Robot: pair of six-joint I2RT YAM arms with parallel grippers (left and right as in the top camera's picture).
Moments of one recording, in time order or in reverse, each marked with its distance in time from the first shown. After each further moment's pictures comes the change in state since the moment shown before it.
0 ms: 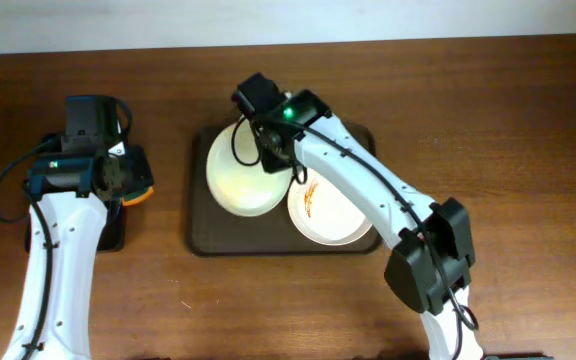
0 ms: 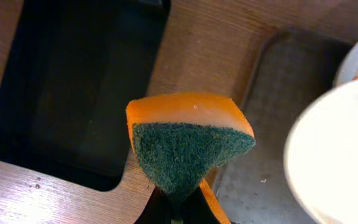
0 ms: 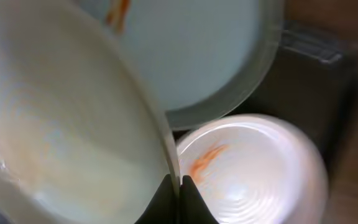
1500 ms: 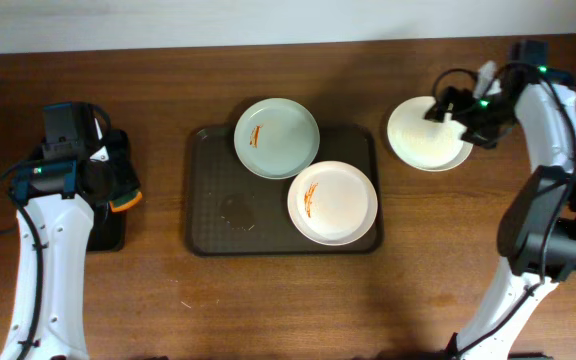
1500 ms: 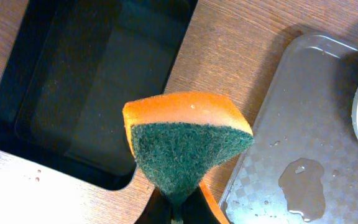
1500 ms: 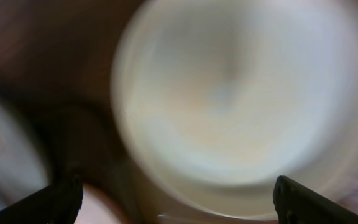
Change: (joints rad) left arm 0.093 0.000 -0.043 0.031 0.043 0.000; right arm -0.908 0.003 -0.230 0.197 -0.719 -0.241
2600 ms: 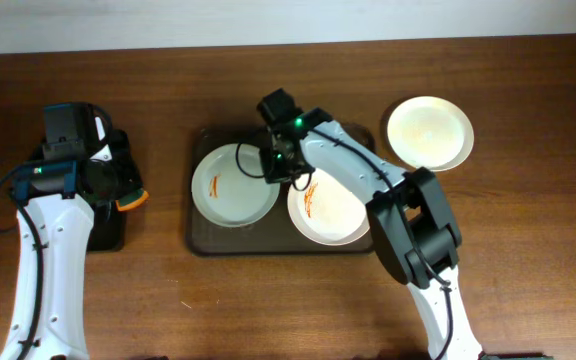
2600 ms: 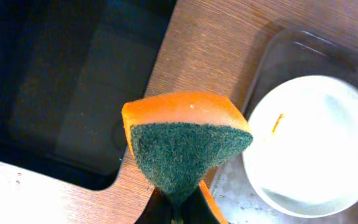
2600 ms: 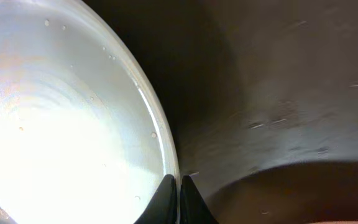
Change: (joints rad) left arm 0.000 0.000 -0.002 0.001 0.078 0.001; right arm 0.808 0.144 -0.003 0.170 0.294 0.211
